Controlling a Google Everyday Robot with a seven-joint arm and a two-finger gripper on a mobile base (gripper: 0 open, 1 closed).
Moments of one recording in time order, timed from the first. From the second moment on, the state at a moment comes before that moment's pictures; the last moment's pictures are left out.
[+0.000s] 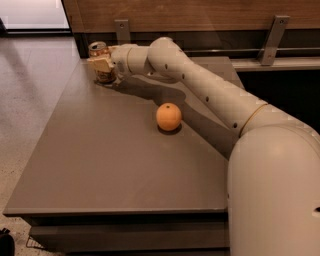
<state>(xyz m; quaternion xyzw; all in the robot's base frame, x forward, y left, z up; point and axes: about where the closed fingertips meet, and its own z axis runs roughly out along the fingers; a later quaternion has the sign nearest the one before) 0.801 0.184 0.884 -0.41 0.65 0.30 0.57</state>
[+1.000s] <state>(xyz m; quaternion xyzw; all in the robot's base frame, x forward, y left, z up) 0.776 0.170 0.934 -0.42 0.60 0.29 0.61</state>
